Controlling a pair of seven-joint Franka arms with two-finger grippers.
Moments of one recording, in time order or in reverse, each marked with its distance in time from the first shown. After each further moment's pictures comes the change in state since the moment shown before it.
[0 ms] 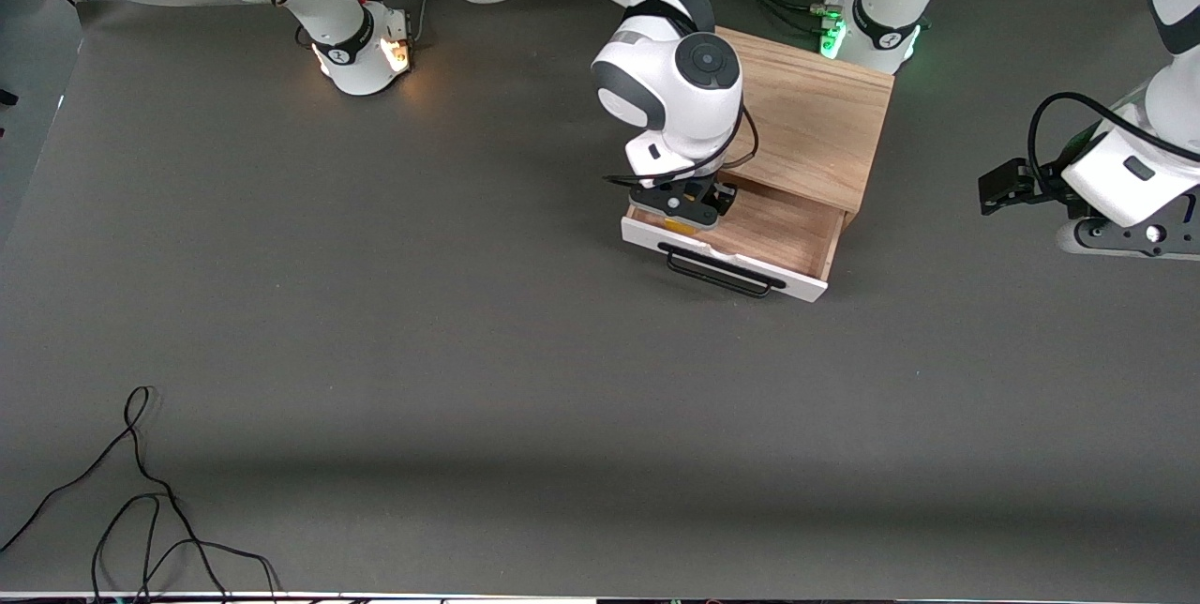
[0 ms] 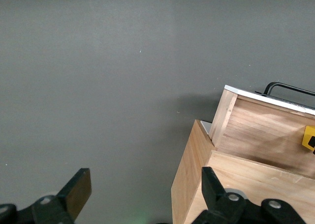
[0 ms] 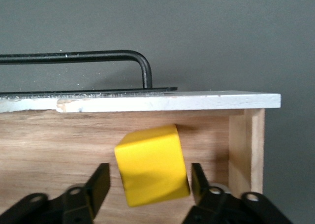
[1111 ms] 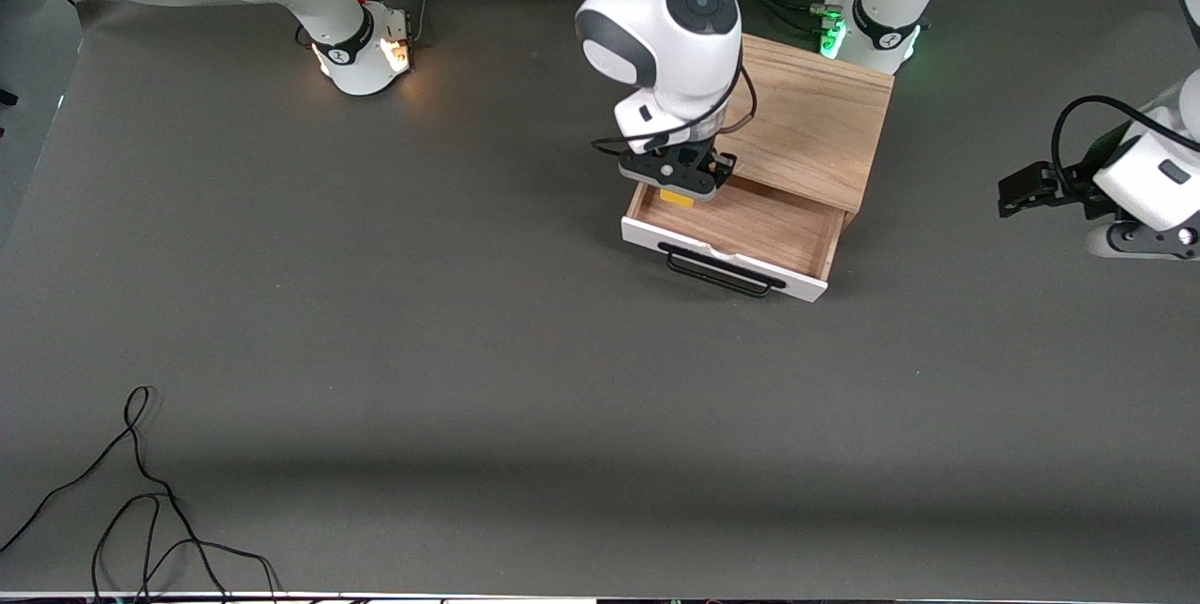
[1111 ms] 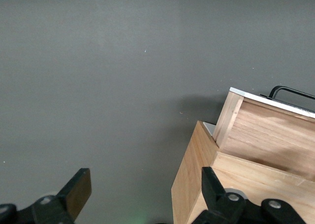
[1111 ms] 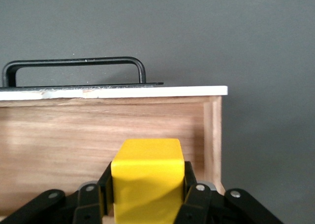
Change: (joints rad) left arm 0.216 0.002 -0.195 0.000 -0.003 0.001 0.001; right arm 0.001 -0.090 0.000 -0.005 0.000 -0.084 0.000
